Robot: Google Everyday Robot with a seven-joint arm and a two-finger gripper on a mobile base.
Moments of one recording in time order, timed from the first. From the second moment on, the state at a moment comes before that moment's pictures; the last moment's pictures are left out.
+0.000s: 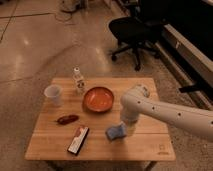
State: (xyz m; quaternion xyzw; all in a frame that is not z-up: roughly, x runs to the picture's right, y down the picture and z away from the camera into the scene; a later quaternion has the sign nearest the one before) arm 0.083 0.201 0.783 -0.33 -0.11 -0.14 0.93
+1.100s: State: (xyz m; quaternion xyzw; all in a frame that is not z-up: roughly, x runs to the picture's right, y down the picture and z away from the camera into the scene) arm 0.071 0.215 0.824 -0.31 -0.13 -0.14 0.93
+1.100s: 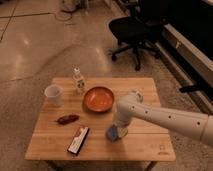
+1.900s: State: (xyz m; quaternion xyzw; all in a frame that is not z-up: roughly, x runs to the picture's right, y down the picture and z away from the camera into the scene) arm 0.128 0.193 0.839 -0.29 -0.09 -0.12 0.94
